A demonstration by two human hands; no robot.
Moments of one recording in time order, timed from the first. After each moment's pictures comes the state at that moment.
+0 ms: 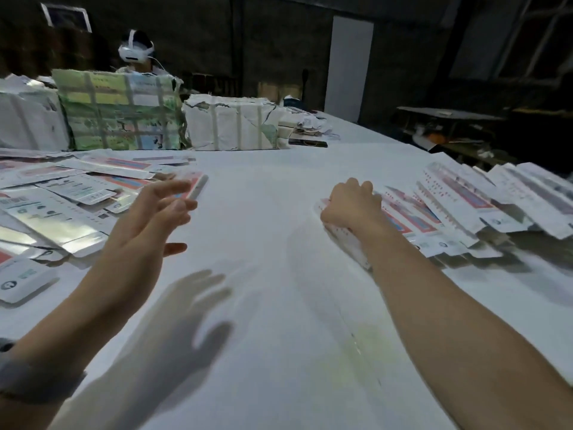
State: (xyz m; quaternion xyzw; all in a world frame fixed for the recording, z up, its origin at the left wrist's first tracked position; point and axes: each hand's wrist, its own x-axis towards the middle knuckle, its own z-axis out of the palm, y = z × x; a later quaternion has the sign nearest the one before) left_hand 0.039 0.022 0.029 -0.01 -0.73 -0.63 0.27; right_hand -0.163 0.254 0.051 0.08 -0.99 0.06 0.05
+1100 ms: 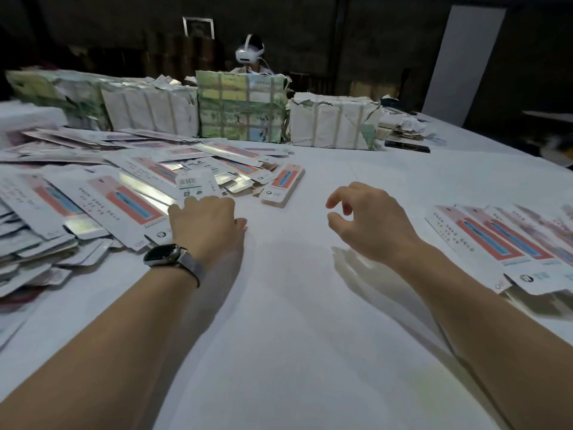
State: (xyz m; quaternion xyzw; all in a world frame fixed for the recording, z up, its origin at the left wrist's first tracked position) left_hand 0.035 -0.048 0.018 0.33 -0.93 0.01 0.14; right_hand -0.084 0.167 0.039 0.40 -0.88 0.21 0.17
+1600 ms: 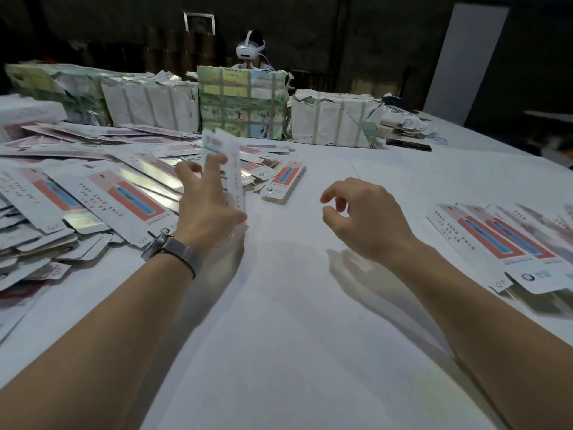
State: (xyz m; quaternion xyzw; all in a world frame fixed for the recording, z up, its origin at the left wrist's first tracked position) left_hand 0.030 -0.054 0.020 0.26 -0.85 -0.31 0.34; right_hand -0.075 0.161 0.040 0.42 -0.85 0.25 0.19
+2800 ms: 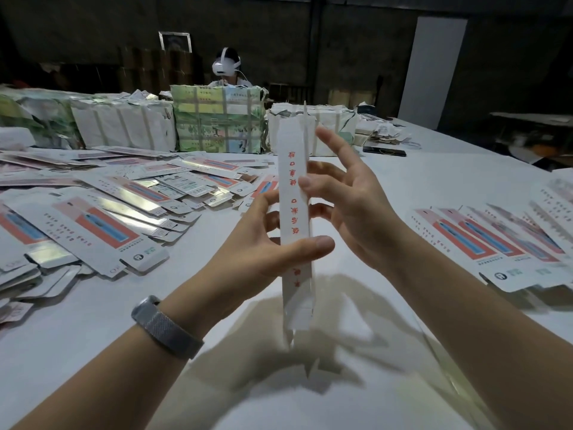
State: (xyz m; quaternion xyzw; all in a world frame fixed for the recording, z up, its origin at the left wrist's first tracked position) left_hand 0.047 0.037 0.036 -0.02 -0.73 -0.66 0.17; right_hand -0.059 0.164 0.076 0.38 -0.59 0.70 -0.12
